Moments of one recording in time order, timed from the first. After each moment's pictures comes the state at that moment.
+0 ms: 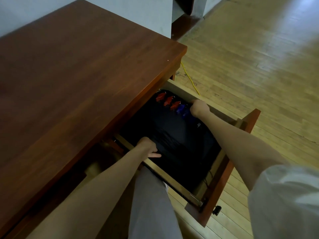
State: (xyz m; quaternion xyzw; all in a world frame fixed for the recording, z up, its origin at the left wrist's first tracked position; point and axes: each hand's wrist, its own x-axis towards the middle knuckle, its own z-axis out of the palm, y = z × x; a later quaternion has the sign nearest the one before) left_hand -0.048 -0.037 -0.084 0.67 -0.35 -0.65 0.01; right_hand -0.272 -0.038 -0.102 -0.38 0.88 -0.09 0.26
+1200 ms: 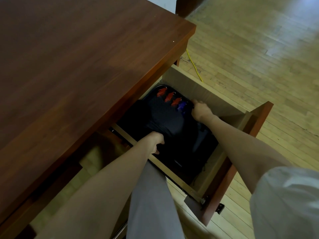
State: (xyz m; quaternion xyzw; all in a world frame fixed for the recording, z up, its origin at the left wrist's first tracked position) left_hand -0.065 -0.037 -0.119 0.66 -0.43 -0.60 -0.13; right_hand -0.268 -0.027 -0.158 -0.42 0.86 -0.02 0.28
